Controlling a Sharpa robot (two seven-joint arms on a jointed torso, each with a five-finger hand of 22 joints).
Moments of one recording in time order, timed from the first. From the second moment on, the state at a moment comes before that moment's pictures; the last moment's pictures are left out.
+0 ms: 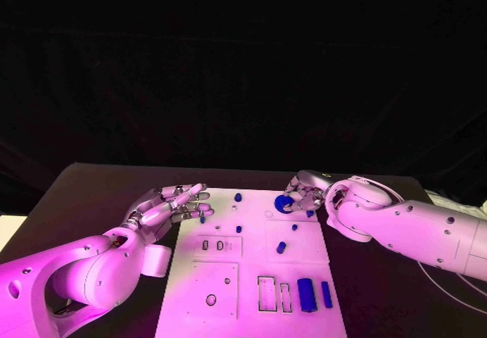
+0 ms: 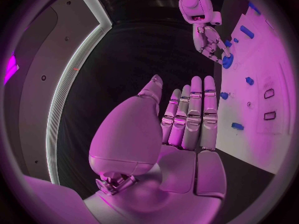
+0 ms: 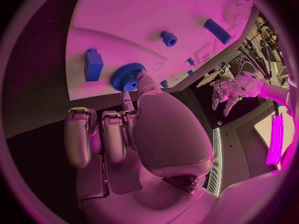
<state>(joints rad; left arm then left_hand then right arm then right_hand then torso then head) 1.20 -0.96 -0.02 1.79 0.09 -0.36 0.40 1.41 -0.05 0.07 0.14 0.08 1.00 0.20 0.07 0.07 1.10 0.15 0.08 0.07 1.19 0.10 0.15 0.21 0.17 1.06 0.21 0.22 0.09 1.20 -0.84 0.06 1.42 -1.44 -0.25 -0.26 1.46 -0.11 -0.01 0.24 0.23 0.99 0.14 0.14 0.07 1.46 0.05 1.50 1.31 1.47 -0.02 1.55 1.31 0.06 1.46 0.08 1.46 1.31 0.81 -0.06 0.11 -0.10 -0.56</state>
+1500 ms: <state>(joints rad) 1.20 -0.96 -0.02 1.79 0.09 -0.36 0.39 1.41 -0.04 0.07 0.13 0.08 1.00 0.20 0.07 0.07 1.10 0.15 0.08 0.07 1.19 0.10 0.15 0.21 0.17 1.06 0.21 0.22 0.09 1.20 -0.74 0.06 1.53 -1.60 -0.39 -0.26 1.43 -0.07 0.16 0.19 0.19 1.06 0.14 0.14 0.07 1.47 0.03 1.57 1.31 1.47 -0.04 1.56 1.31 0.05 1.47 0.07 1.51 1.31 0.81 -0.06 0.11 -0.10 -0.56</state>
